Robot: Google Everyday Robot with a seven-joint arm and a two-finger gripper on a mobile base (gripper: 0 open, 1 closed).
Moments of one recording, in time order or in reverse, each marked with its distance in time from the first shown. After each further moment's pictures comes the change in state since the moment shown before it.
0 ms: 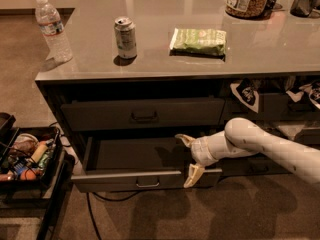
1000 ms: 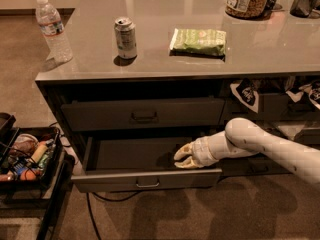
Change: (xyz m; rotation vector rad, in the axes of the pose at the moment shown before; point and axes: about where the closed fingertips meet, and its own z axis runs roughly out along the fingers) arm 0.000 0.000 0.000 0.000 0.000 0.000
